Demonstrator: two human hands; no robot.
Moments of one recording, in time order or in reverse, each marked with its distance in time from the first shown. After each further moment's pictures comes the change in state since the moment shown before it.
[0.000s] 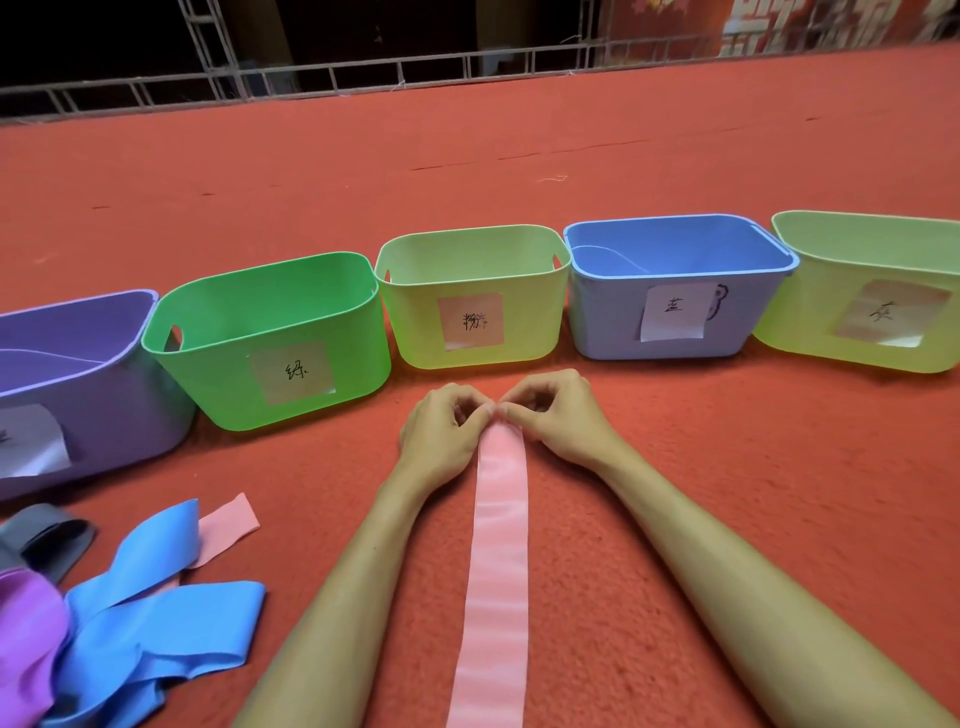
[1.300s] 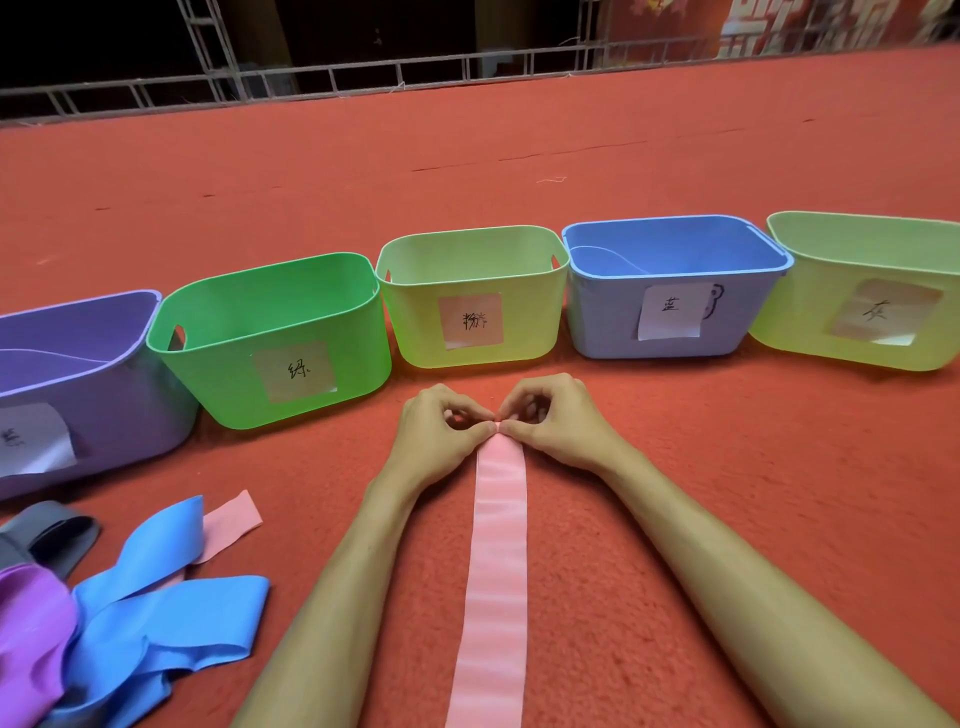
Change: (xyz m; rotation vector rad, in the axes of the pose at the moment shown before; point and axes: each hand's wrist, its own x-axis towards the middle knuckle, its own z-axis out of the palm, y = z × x) left_hand -0.010 0.007 -0.017 -0.063 -0.040 0.059; right_hand -0.010 -0.012 -0.004 -0.107 -0.066 -0.036
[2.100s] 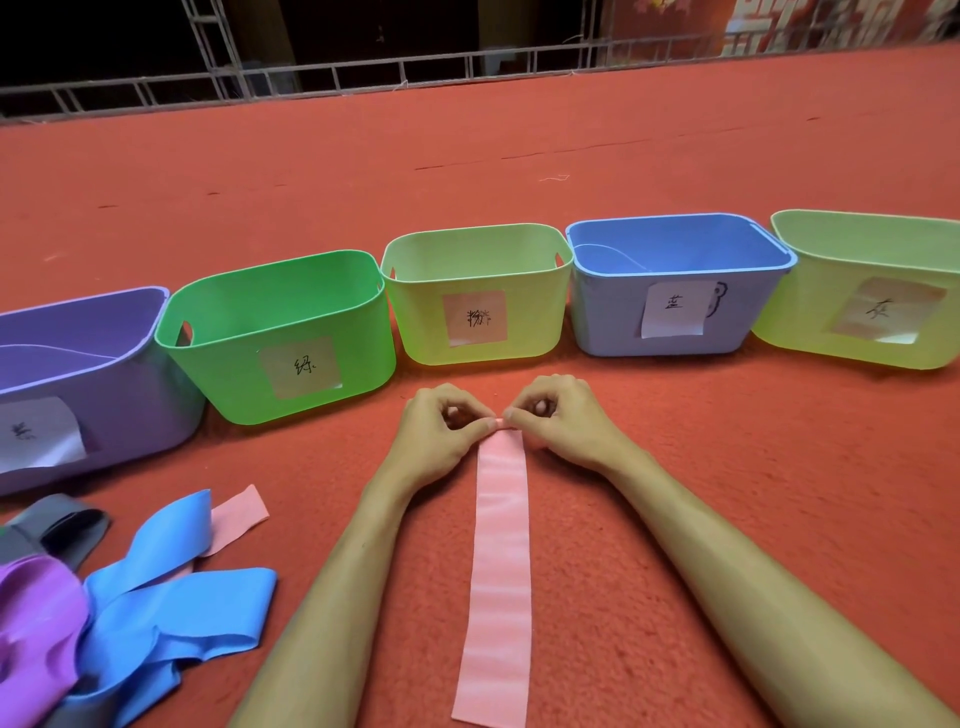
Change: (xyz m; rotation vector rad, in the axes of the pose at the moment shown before) left_hand -0.003 -0.009 -0.002 -0.155 -0.049 0.041; right_hand -0.002 0.002 -0.001 -0.072 0.020 -0.014
